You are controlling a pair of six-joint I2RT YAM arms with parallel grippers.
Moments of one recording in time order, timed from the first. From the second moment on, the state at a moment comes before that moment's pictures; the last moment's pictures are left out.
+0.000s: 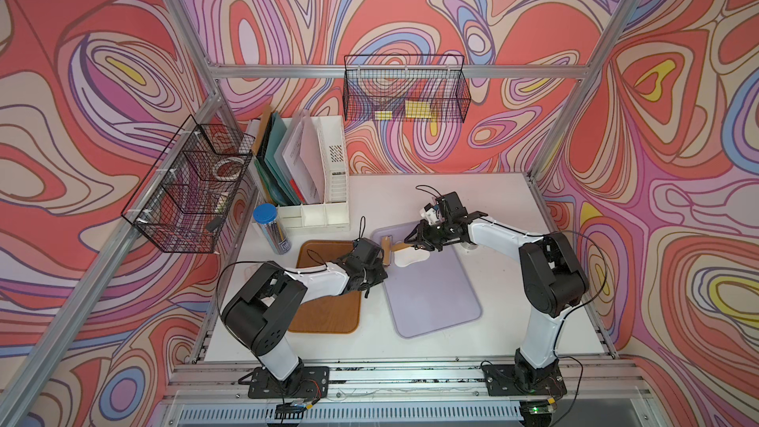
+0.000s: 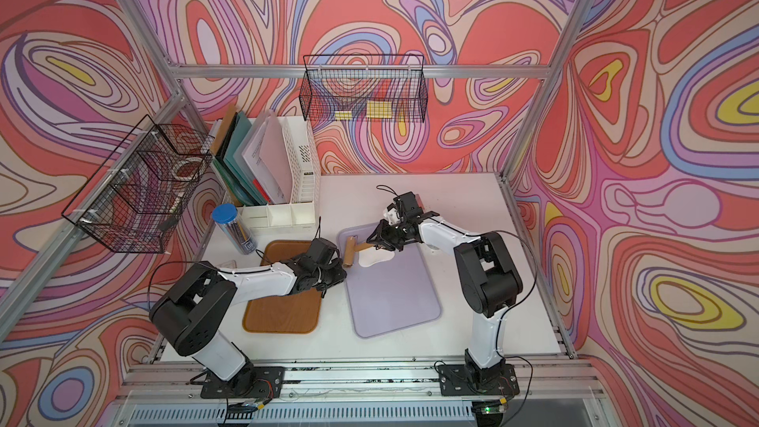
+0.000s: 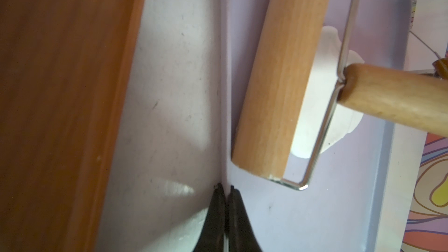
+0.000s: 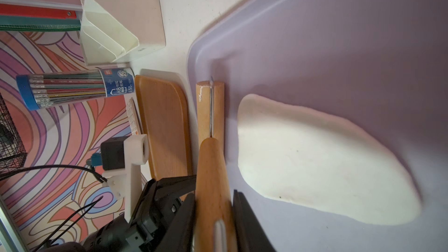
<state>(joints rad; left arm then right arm) -0.63 1.65 0.75 -0.05 0.08 -0.97 0.40 1.89 1.28 -0.35 -0.63 0.69</state>
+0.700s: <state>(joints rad) -0.64 1.65 0.75 -0.05 0.07 -0.97 0.24 1.63 1.19 -0.70 -0.52 0.57</state>
